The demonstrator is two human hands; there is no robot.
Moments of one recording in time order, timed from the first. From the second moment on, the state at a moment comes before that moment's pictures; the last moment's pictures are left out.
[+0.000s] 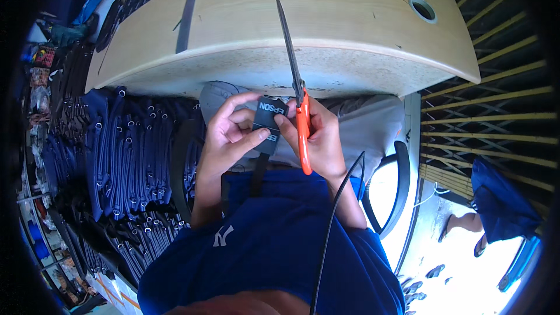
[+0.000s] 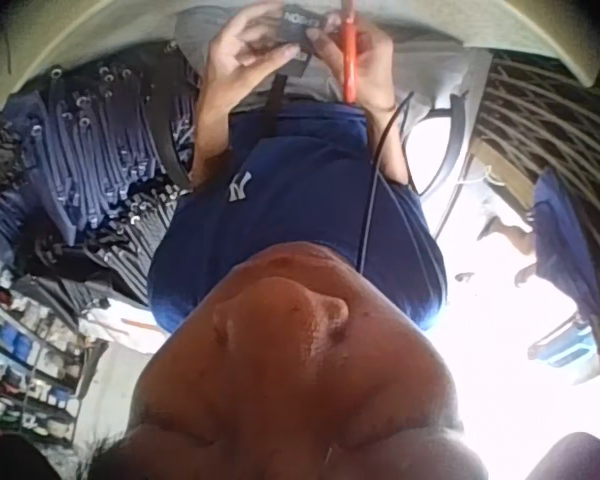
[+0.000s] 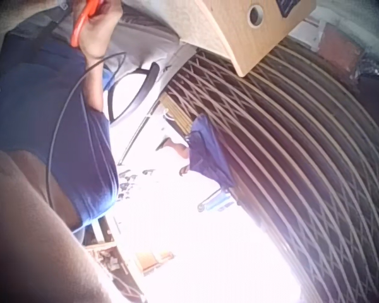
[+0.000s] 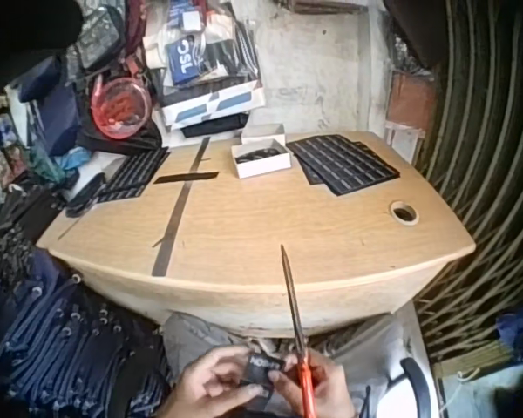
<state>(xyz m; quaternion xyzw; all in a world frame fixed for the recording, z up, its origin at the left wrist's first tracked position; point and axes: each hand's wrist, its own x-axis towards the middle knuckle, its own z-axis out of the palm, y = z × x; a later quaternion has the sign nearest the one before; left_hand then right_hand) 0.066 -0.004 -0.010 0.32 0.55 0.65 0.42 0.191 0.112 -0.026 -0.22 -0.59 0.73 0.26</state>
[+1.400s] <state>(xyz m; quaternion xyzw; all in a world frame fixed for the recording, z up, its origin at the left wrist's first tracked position) 0.016 -0.024 0.029 0.52 0.59 0.44 0.43 0.266 0.145 -0.037 0.00 -0.75 0.65 -0.14</state>
